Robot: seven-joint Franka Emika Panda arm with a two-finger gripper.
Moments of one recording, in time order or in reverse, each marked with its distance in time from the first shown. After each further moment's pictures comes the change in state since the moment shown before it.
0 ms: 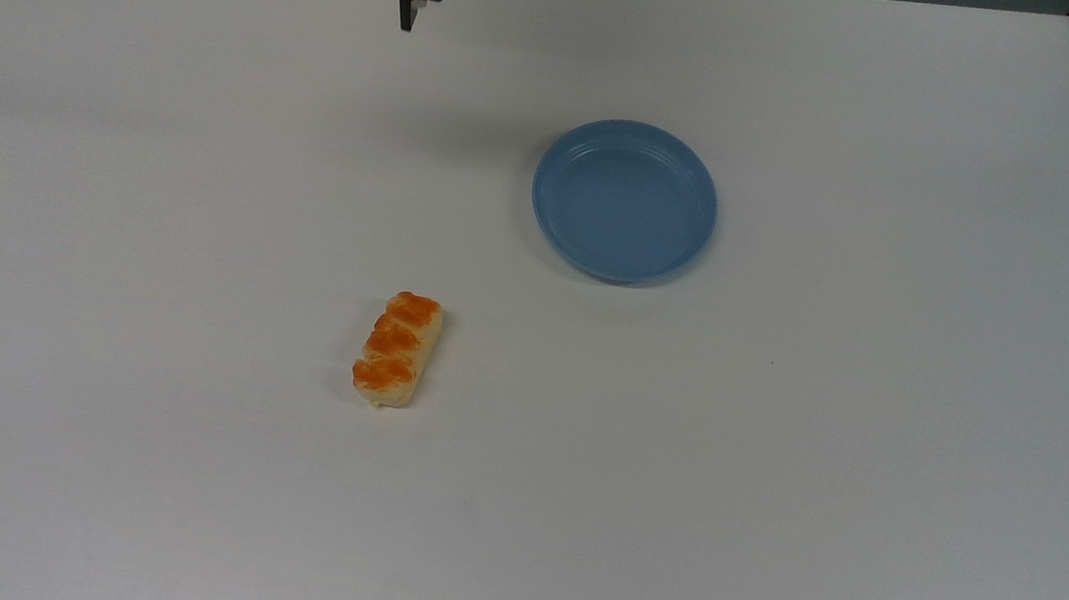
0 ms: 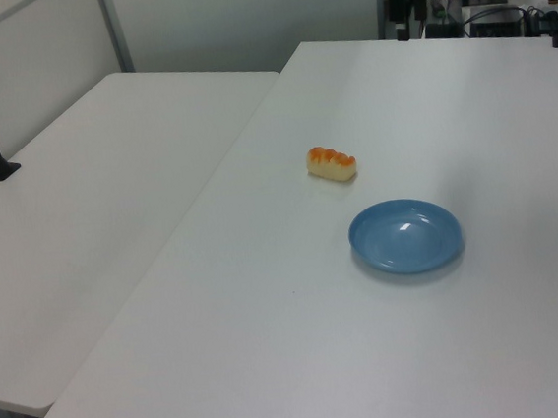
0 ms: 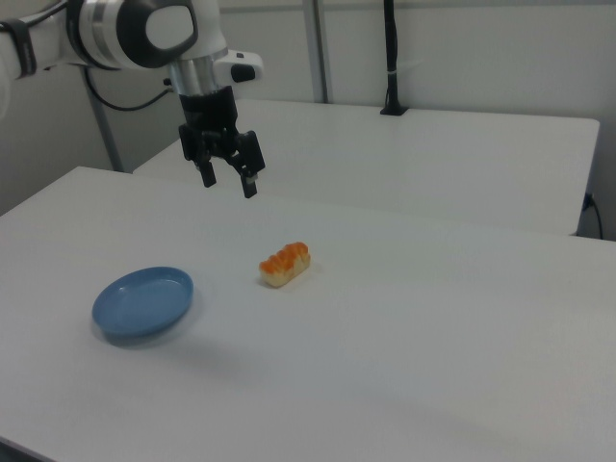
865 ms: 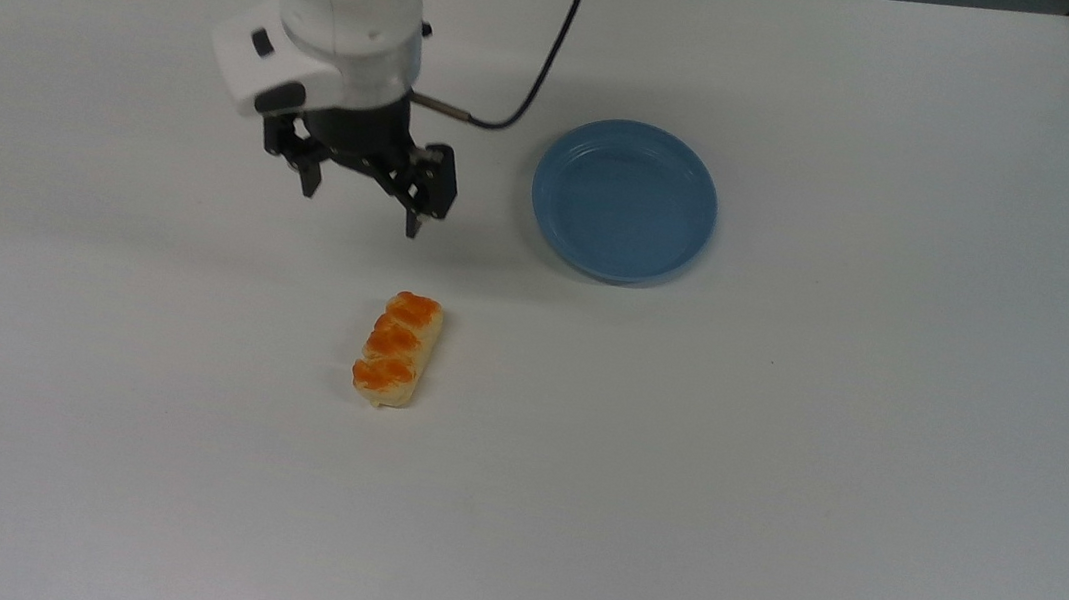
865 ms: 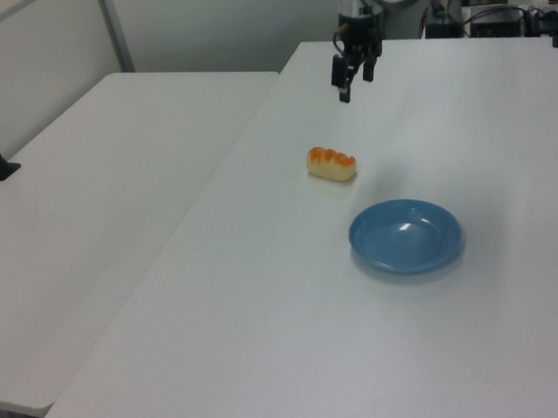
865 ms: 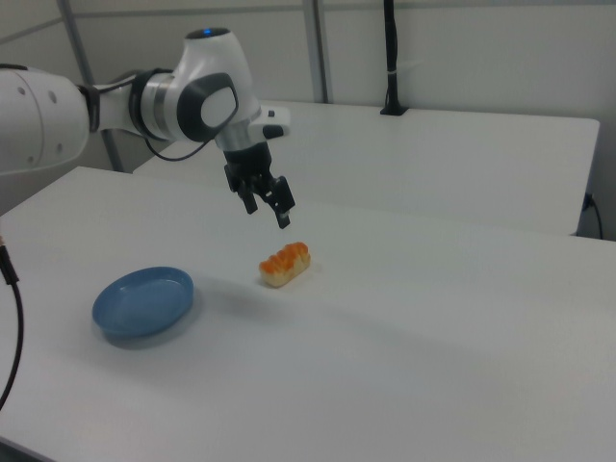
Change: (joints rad) arm 0.027 0.248 0.004 -0.002 0.022 0.375 0.169
